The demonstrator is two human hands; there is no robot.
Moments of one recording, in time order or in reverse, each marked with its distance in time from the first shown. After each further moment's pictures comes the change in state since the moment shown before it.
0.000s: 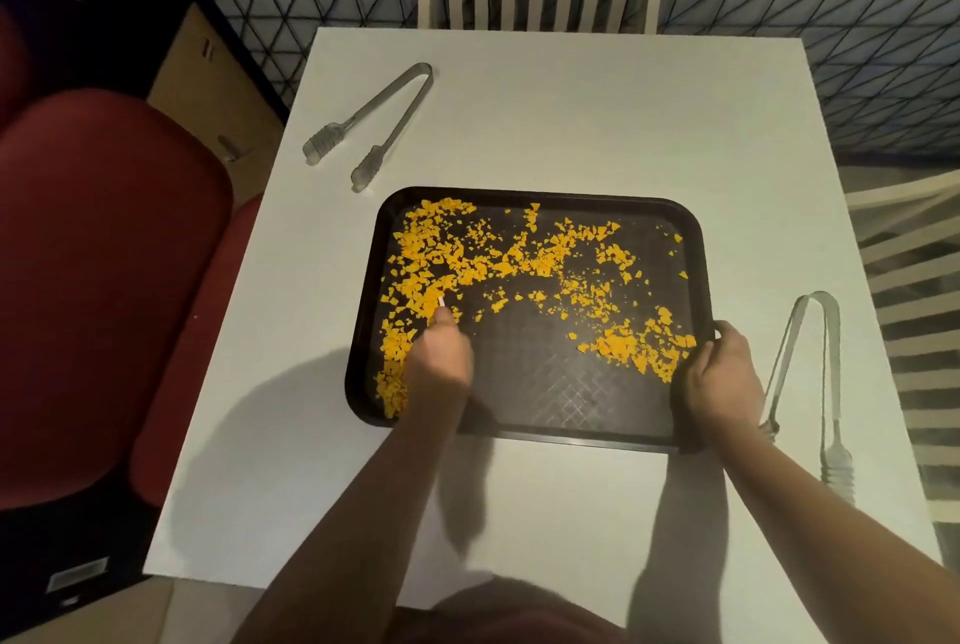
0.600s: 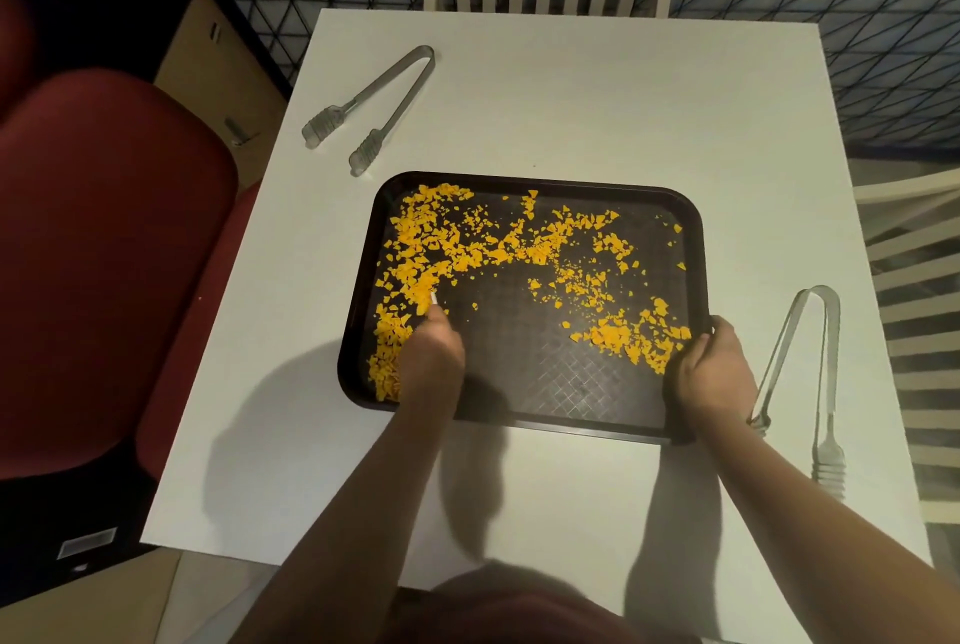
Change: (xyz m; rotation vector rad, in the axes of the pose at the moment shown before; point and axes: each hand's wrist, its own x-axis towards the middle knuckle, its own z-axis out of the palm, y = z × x) left_hand -0.024 -0.008 -0.004 -0.058 0.094 0.071; right_hand 0.004 0.004 0.007 0.000 0.027 0.001
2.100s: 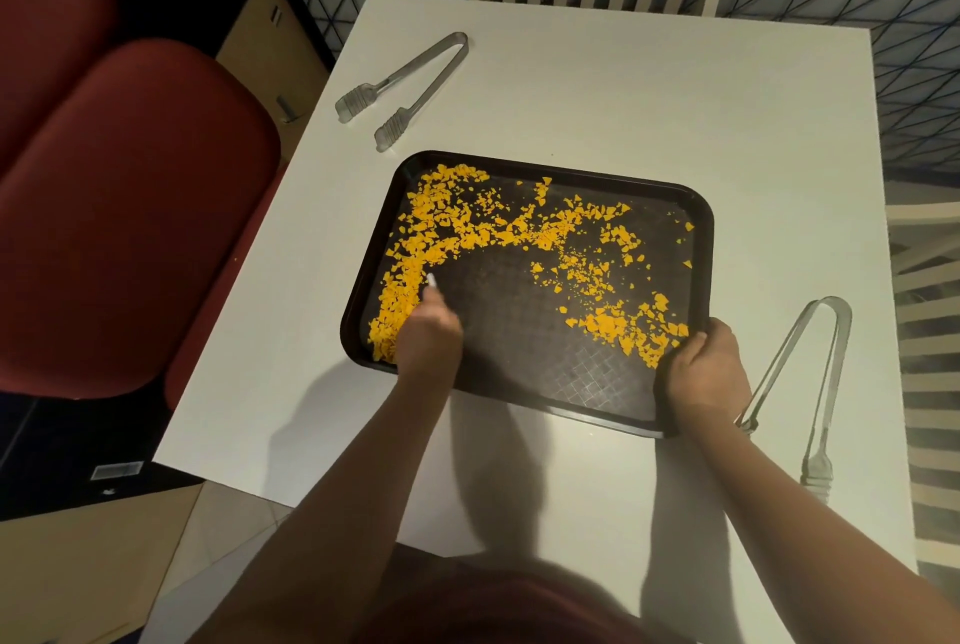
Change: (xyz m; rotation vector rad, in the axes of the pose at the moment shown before) left_hand -0.019 0.011 0.003 -0.114 0.091 -0.092; right_hand 0.001 0.004 0.000 0.081 -0.006 0.002
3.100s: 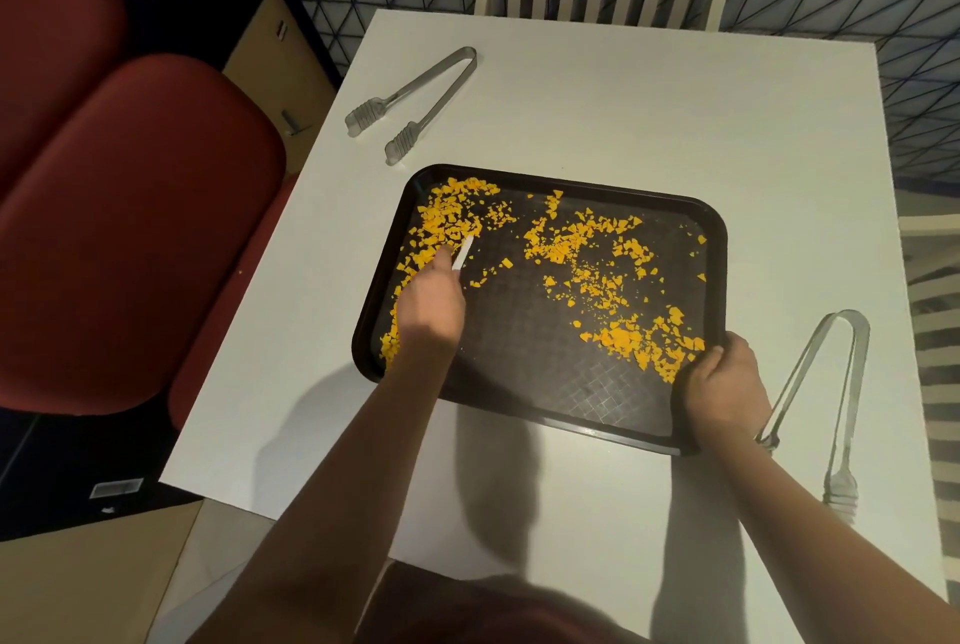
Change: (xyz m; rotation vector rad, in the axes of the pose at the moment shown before) left_hand 0.046 0.004 -0.024 0.078 0.094 0.117; right_hand 0.001 -0.001 -0.001 -0.033 0.001 -0.016
